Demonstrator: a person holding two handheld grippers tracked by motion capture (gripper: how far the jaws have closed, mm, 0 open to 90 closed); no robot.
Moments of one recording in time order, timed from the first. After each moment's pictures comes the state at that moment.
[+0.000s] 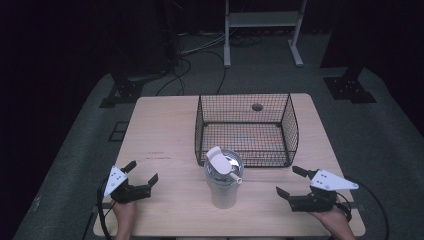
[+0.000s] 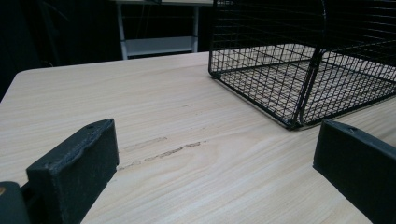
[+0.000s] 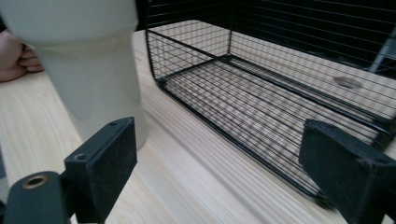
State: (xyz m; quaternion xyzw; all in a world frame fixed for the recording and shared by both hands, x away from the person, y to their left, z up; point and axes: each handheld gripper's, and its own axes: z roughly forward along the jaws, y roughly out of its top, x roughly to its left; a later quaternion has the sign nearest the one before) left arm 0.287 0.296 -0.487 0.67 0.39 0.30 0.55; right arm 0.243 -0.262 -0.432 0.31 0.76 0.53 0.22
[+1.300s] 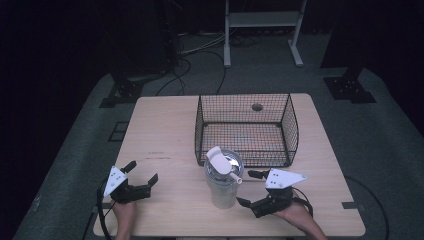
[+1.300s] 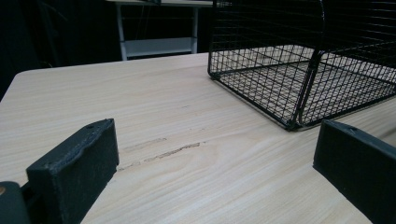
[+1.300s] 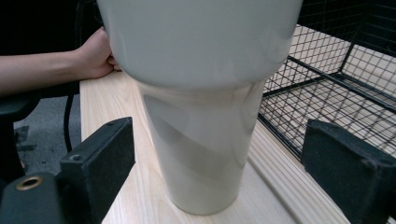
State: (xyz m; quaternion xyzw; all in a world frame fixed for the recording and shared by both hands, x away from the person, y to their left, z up) left arm 0.287 0.297 -0.487 0.67 0.38 0.30 0.55; right arm 0.260 -0.167 -0.434 0.20 0.80 0.54 0.12
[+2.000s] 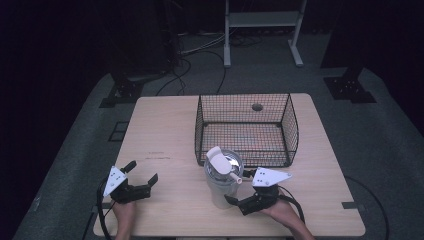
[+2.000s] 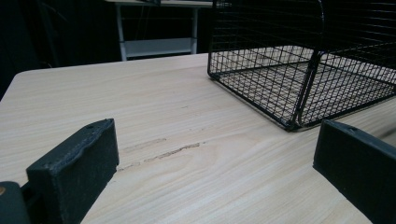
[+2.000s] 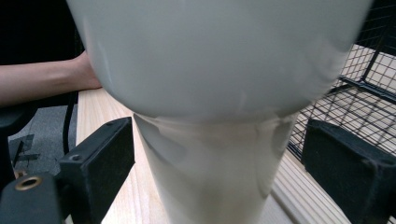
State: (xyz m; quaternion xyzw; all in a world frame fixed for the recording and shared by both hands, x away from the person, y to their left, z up) left arm 0.287 0.297 -0.487 0.67 0.38 0.30 0.56; right arm 0.271 -0.137 -0.447 0.20 0.80 0.56 0.11
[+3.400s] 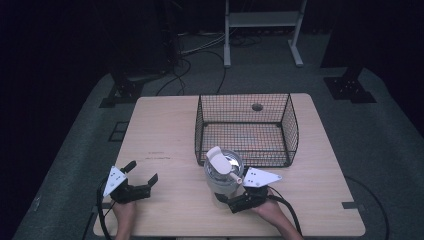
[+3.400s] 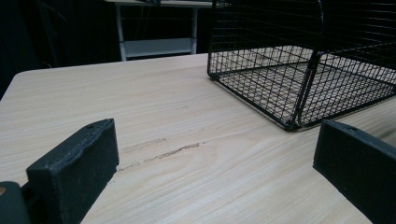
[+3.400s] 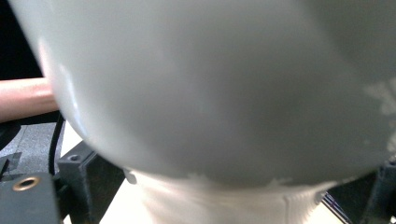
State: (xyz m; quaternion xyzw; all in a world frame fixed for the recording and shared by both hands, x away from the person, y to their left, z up) left arm 0.287 0.297 -0.487 0.67 0.38 0.30 0.56; right arm 0.277 -0.114 -0.459 0.19 0.77 0.59 0.13
